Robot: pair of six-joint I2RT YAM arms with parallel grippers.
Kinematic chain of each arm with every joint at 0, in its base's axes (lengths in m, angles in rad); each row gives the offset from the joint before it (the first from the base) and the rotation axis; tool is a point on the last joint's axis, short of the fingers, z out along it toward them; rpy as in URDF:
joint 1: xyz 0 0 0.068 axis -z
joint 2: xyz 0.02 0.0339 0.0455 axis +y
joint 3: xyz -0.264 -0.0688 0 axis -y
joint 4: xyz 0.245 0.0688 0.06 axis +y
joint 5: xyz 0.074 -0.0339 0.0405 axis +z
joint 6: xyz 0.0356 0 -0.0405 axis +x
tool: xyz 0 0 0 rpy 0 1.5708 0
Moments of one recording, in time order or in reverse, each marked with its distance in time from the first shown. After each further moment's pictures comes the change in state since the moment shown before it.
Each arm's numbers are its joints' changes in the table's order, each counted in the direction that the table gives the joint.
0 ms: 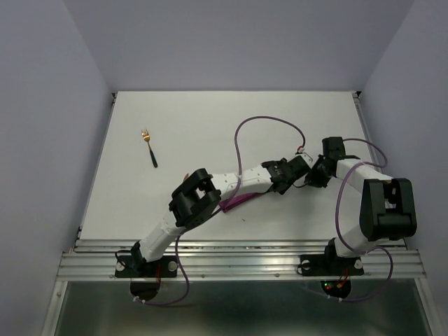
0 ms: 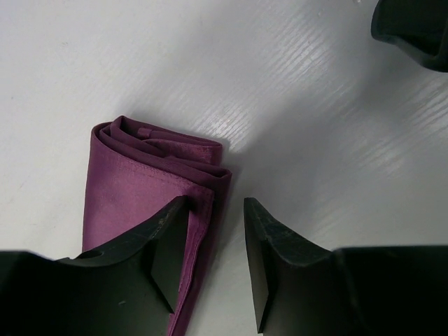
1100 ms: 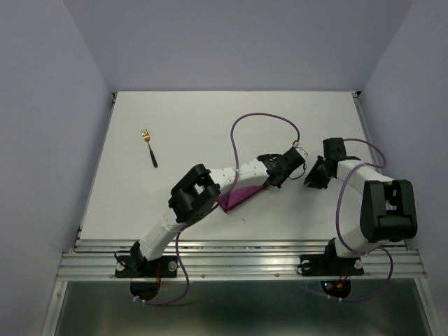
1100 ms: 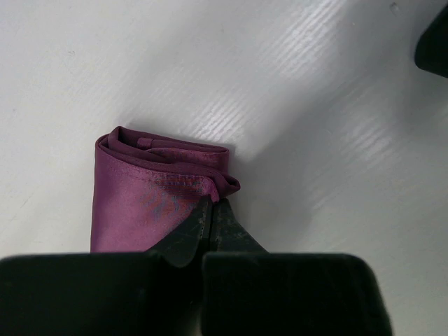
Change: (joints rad) left arm -0.042 0.028 0.015 -0.006 -0.028 0.030; right arm 0.005 -0.013 -0.012 0.008 0.041 -0.037
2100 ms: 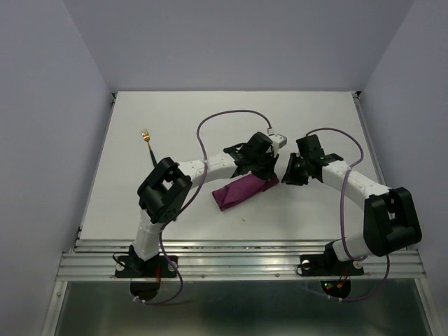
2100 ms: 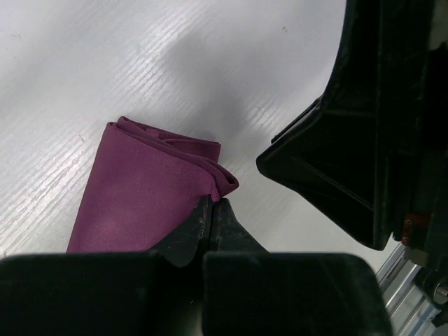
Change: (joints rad) left arm -0.183 -0.270 -0.385 -0.336 -0.549 -0.141; right arm -0.298 -0.094 0.058 0.043 0.023 -0.051
